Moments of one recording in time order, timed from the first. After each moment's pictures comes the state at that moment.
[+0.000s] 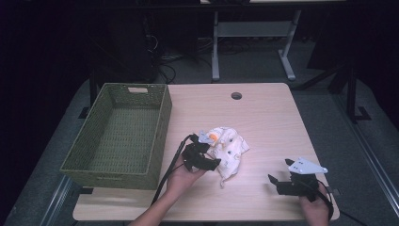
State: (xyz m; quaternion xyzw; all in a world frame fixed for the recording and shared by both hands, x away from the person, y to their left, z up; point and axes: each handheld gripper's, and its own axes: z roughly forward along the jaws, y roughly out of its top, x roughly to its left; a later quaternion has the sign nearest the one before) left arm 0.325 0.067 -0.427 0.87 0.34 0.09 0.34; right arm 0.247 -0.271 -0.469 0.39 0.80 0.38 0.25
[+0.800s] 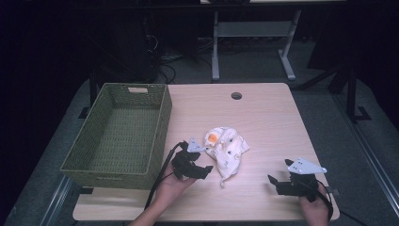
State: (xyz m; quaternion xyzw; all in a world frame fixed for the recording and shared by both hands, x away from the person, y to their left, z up) left arm 0.299 0.094 -0.427 0.87 0.33 0.09 0.35; right arm 0.247 -0.270 -0.471 0.39 0.80 0.37 0.24
